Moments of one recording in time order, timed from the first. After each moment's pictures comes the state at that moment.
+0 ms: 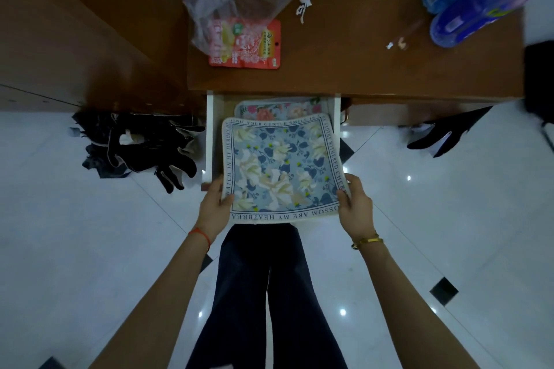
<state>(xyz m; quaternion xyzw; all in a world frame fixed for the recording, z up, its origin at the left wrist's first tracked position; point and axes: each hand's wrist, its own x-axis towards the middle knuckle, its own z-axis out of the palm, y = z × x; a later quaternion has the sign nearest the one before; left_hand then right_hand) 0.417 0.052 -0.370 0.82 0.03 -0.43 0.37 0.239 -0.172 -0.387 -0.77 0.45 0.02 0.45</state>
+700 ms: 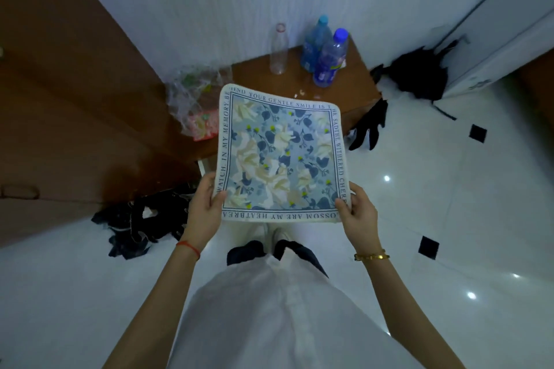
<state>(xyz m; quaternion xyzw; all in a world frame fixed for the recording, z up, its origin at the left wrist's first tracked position) 0.423 0.037 -0.091 0.75 -0.21 -0.41 0.48 0.160 -0.109 -0.120 -0.66 0.55 -0.20 0.47</state>
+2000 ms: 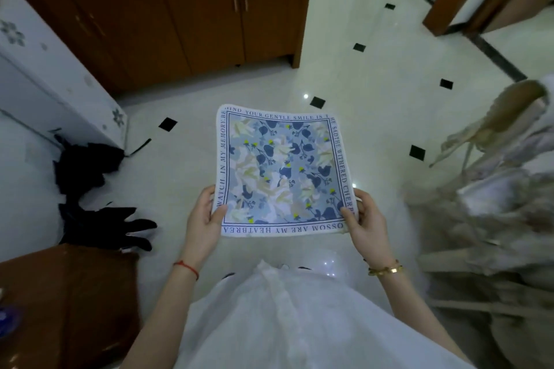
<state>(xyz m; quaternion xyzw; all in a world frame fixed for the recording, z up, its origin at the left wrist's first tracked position) -0.054 -0.131 -0.029 0.32 -0.68 -0.63 0.17 -0.226 0.130 -0.038 -0.15 0.84 -0.50 0.15</state>
